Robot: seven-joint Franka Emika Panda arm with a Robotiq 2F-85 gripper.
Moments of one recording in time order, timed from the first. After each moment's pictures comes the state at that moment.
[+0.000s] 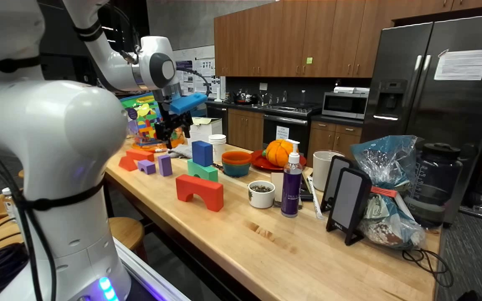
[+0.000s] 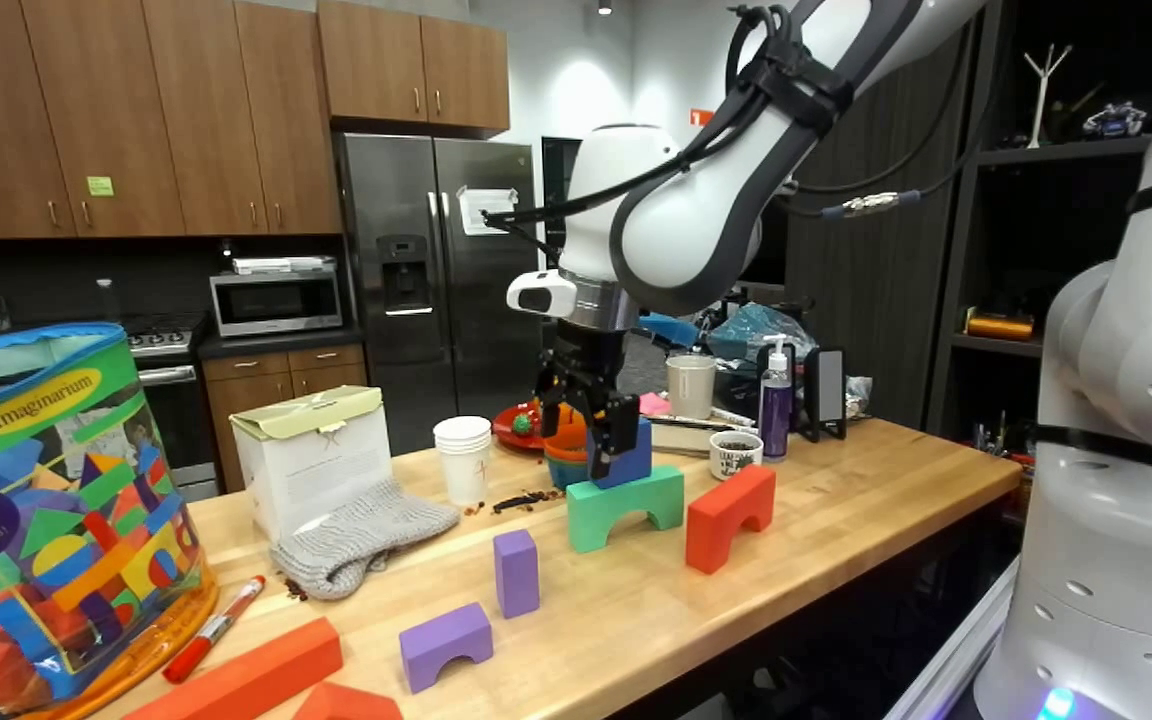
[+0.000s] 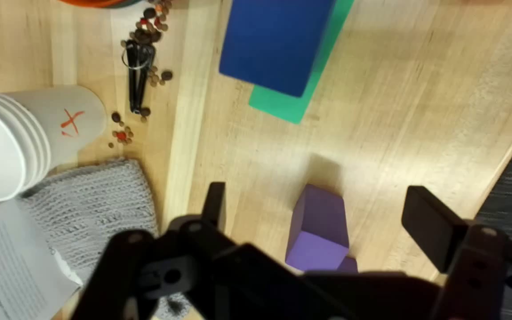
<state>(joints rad) 0.33 -0.22 0.15 -2.67 -0.03 2.69 -1.13</state>
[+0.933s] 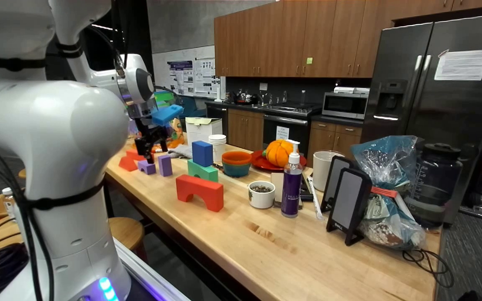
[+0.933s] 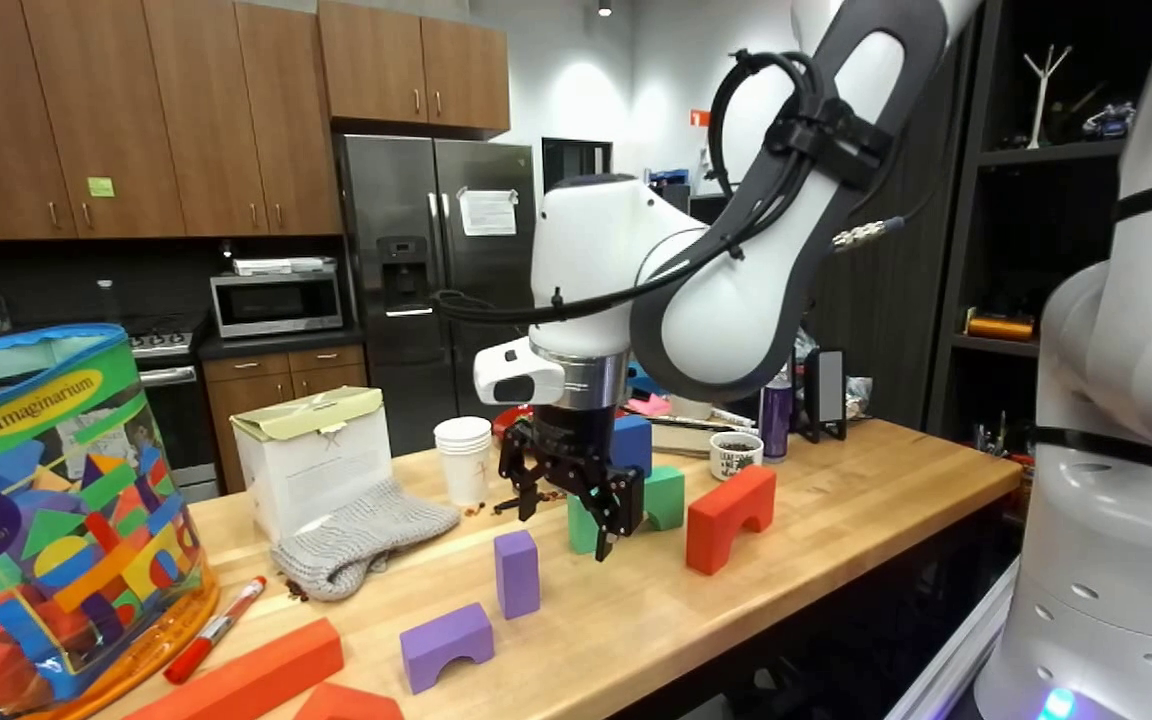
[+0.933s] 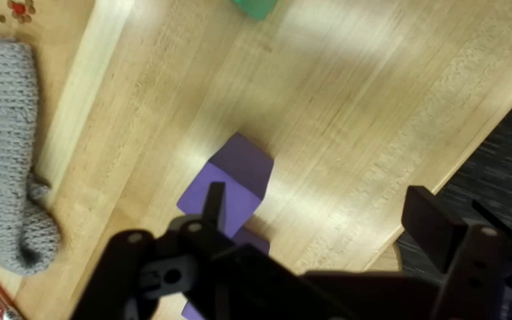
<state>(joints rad) 0.38 -0.12 0.27 -2.69 -0.22 2.74 -1.08</state>
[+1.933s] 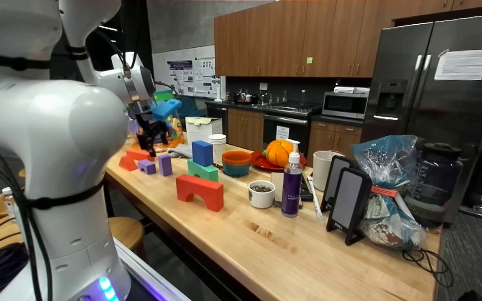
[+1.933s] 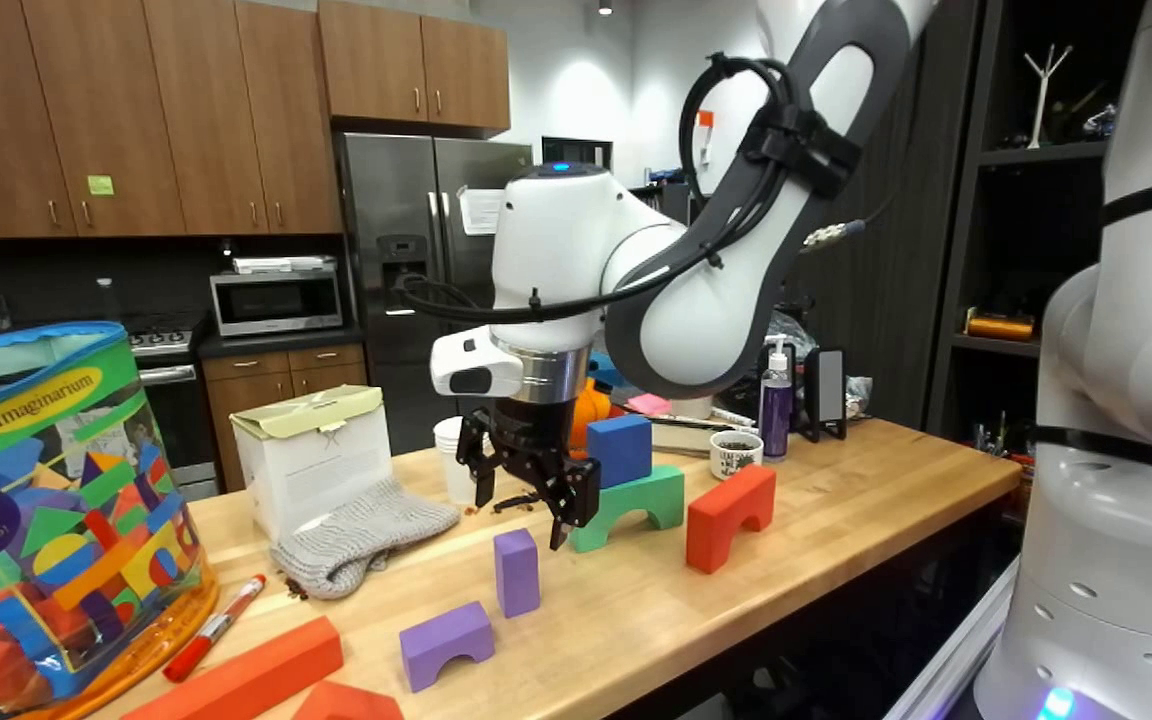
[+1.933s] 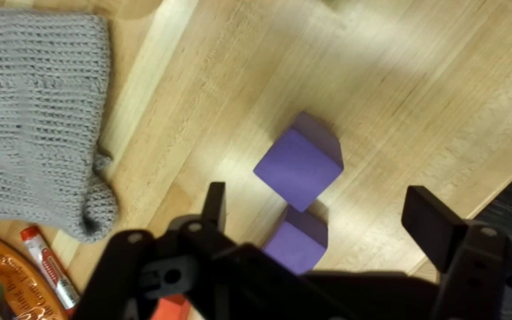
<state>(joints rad) 0.37 -0.05 0.29 -2.59 -0.37 2.76 -0.97</state>
